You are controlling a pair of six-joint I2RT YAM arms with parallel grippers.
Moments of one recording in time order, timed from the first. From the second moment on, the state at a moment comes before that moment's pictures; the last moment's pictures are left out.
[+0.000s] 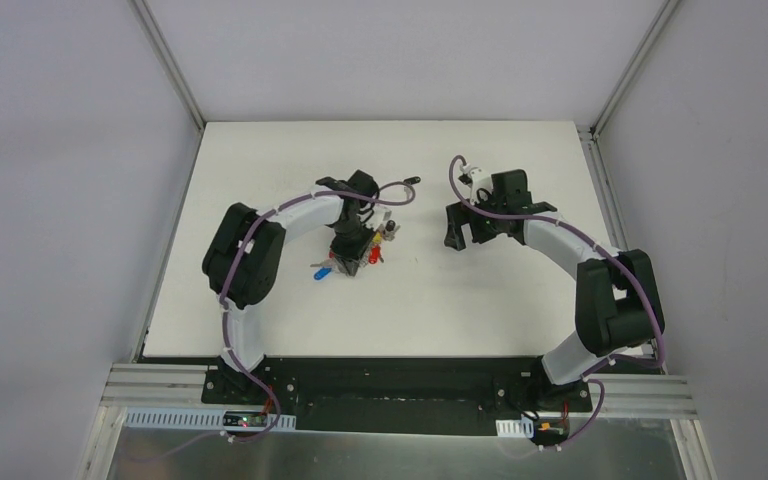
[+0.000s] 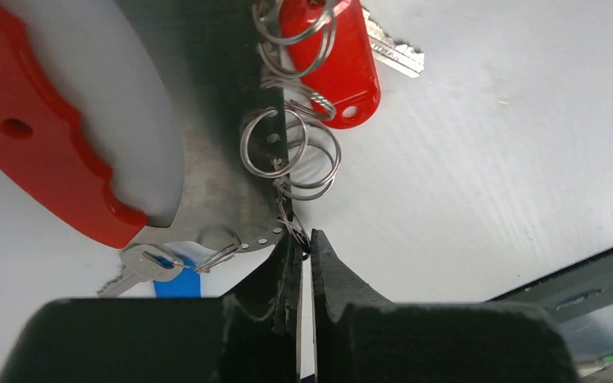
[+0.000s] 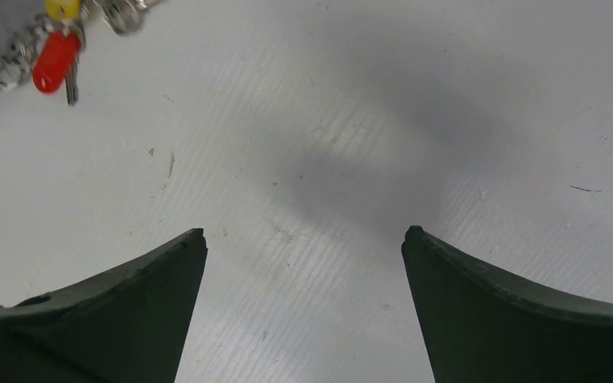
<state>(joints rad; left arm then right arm) -0.51 1.94 1.37 -0.87 0.18 -0.02 0.29 1.58 0.99 -0.31 -0.37 -0.09</state>
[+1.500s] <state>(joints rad) -0.65 2.04 1.51 -0.91 0.30 0.10 0.24 1.58 0.98 -0.31 -0.40 -0.09</state>
